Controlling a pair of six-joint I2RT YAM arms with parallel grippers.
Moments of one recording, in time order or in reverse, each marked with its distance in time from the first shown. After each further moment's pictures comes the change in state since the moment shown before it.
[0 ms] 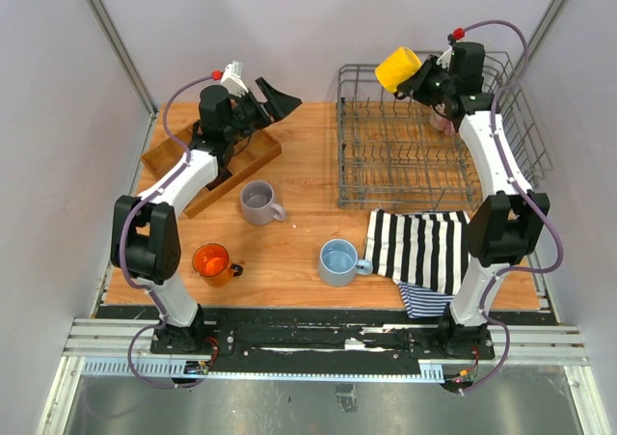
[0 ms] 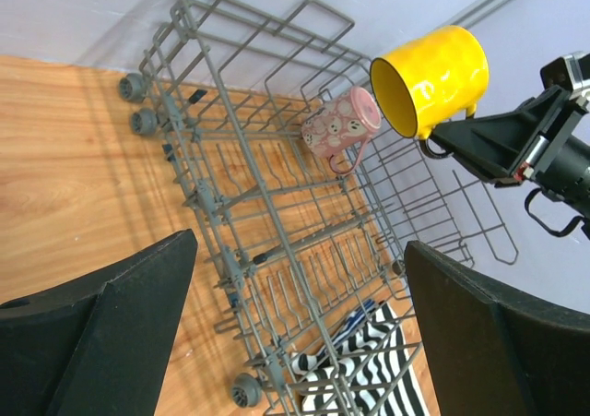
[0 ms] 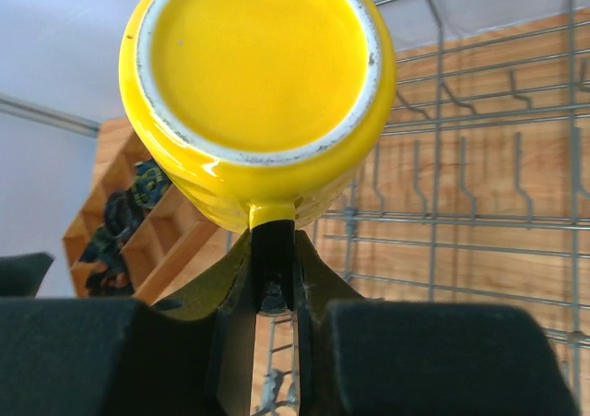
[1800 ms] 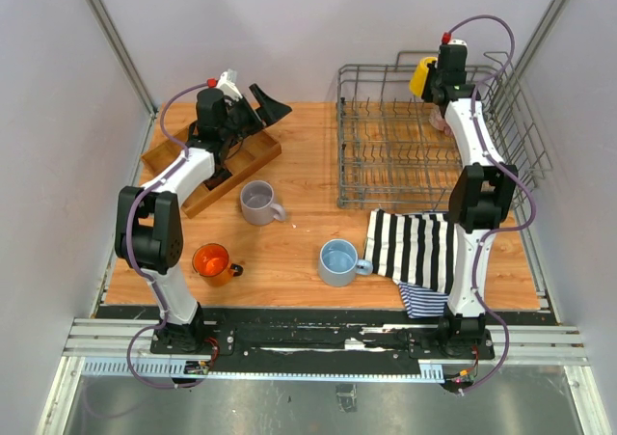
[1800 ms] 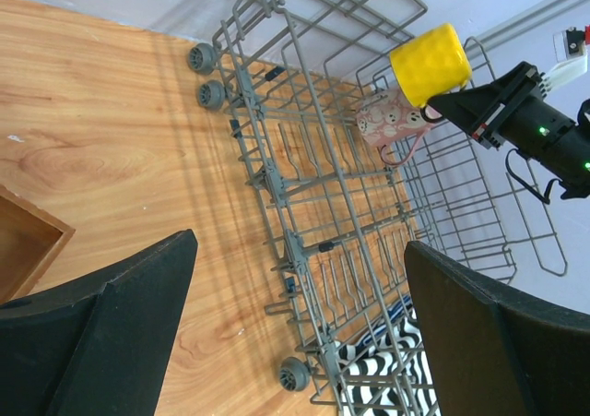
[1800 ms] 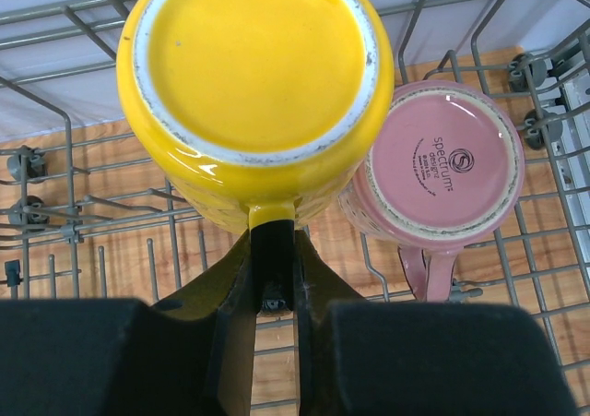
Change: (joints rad) left arm 0.069 0.075 -0.001 -0.055 0.025 0.033; right arm -0.029 0.410 0.377 -0.097 0.483 -0.381
